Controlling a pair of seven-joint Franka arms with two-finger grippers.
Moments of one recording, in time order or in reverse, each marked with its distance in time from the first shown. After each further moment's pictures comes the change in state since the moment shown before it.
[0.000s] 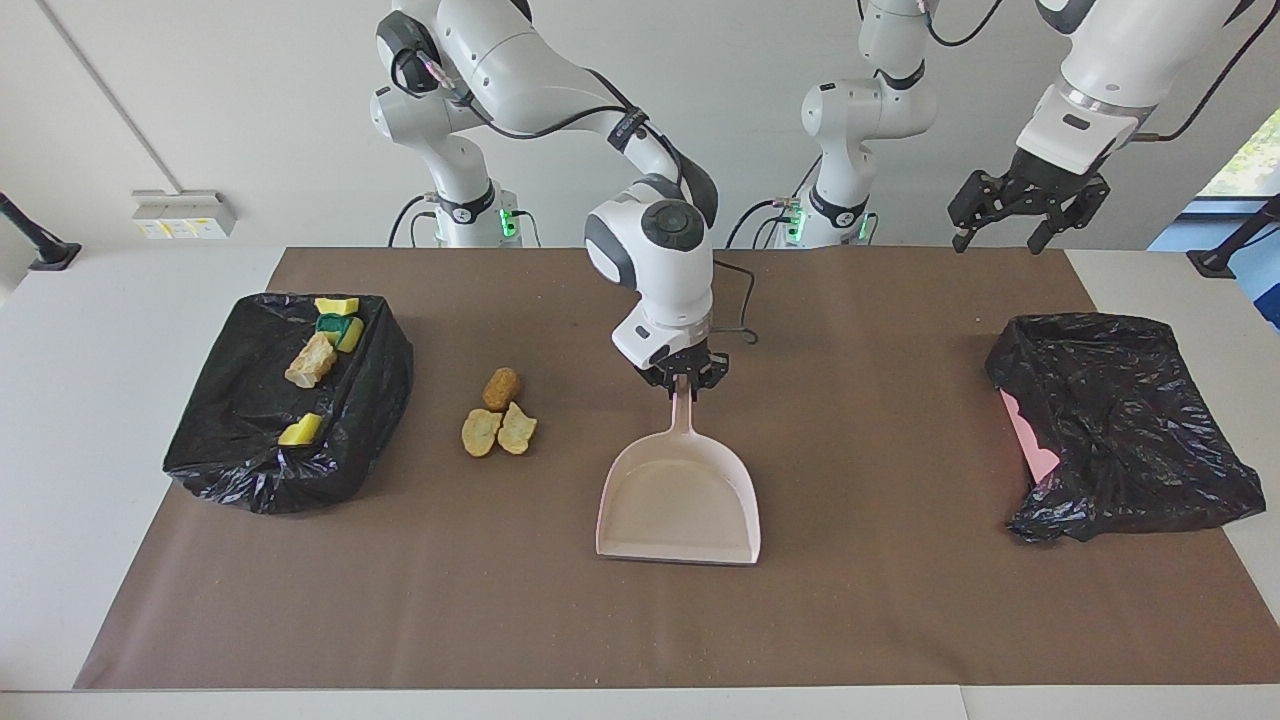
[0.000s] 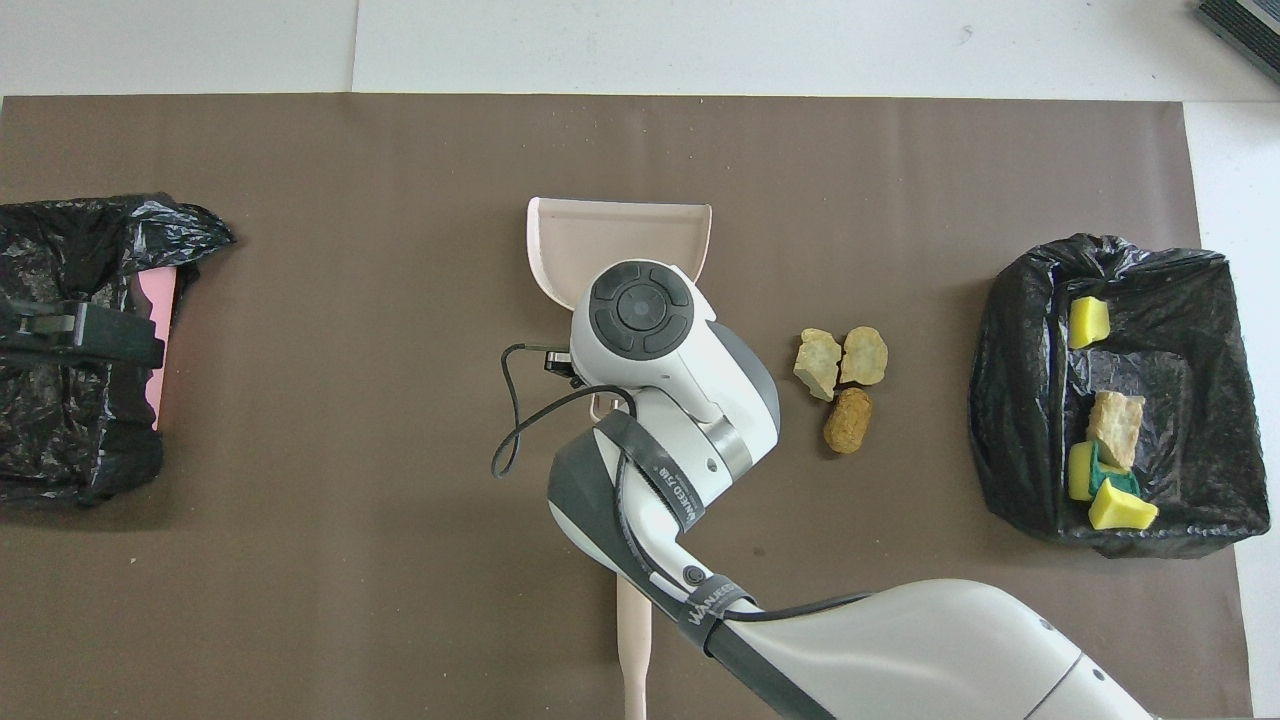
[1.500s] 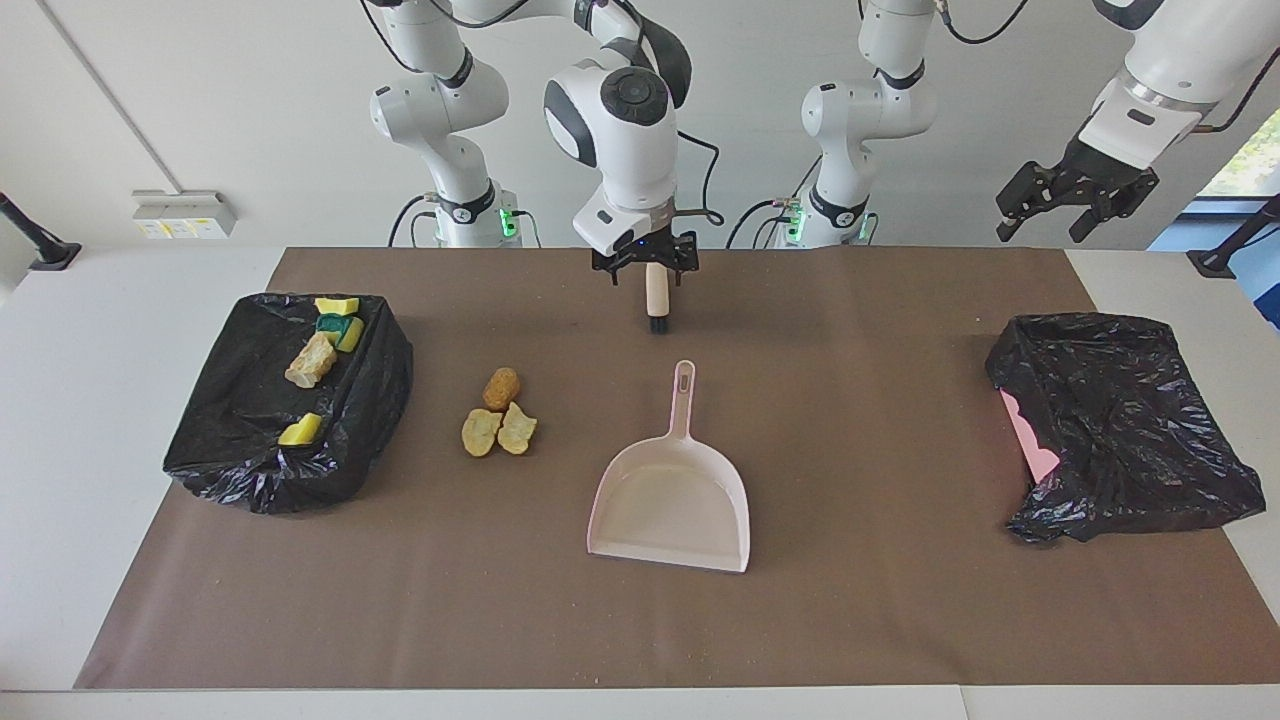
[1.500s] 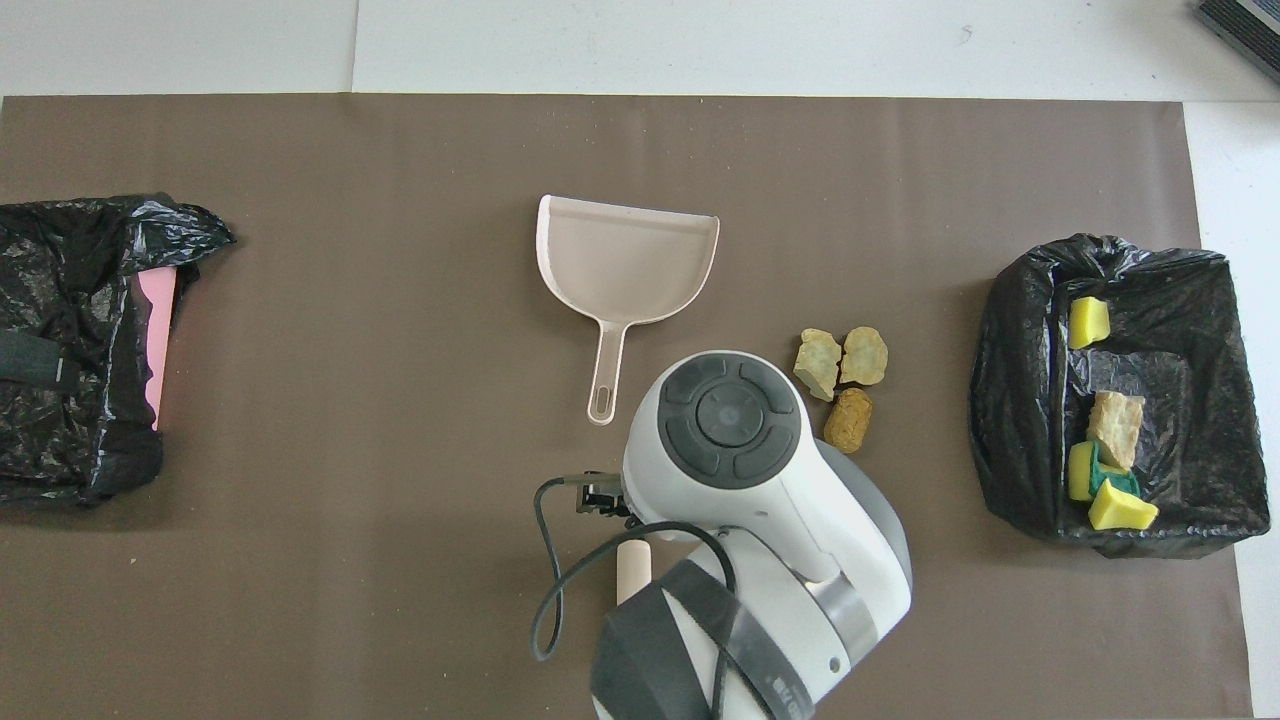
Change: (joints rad) left arm 0.000 -0.010 0.106 0.000 -0.003 -0.057 0.089; right arm 0.017 -0.442 0.004 -0.315 0.217 -0.296 -0.103
